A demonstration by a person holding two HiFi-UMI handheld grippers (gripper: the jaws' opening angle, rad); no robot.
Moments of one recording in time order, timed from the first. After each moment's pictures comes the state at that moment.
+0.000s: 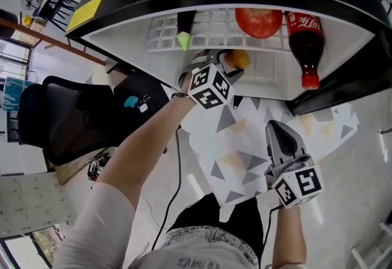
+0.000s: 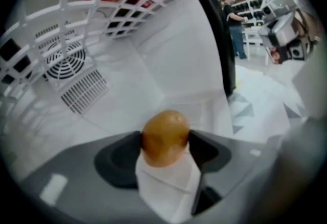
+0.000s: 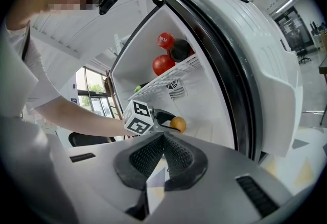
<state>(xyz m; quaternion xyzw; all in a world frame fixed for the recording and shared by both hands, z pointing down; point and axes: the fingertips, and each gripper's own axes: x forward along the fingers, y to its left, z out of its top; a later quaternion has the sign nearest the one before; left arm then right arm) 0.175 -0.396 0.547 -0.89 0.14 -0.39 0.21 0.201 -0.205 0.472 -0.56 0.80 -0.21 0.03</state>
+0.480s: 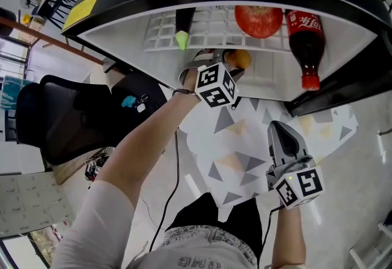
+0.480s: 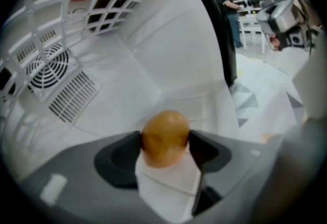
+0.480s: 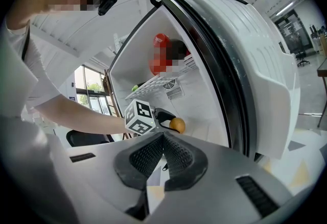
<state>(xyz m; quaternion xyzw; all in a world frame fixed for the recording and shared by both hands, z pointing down) 0.186 -0.402 0.561 -0.86 0.13 -0.43 0.24 0.211 -0.205 0.478 -0.57 0.80 -0.21 0.02</state>
